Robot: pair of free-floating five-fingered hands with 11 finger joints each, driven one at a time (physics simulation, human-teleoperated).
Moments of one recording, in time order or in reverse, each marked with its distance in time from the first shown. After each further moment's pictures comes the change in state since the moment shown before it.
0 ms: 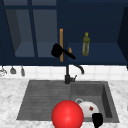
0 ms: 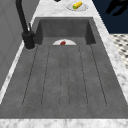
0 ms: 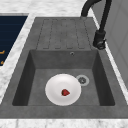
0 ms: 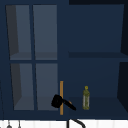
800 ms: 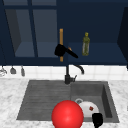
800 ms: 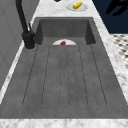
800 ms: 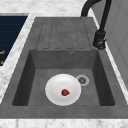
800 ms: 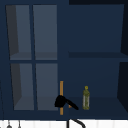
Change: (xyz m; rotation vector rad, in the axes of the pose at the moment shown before) left hand -0.034 -0.032 -0.010 0.002 0.086 -0.004; right hand 0.000 0.000 0.000 0.000 0.000 0.000
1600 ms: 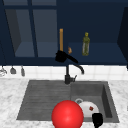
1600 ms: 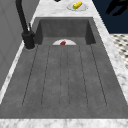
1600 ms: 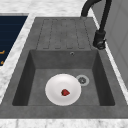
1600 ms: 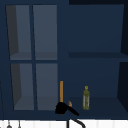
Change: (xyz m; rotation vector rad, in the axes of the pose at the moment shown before) left hand -0.024 -0.033 0.034 0.023 0.044 -0.044; right hand 0.000 0.000 0.000 0.000 0.000 0.000
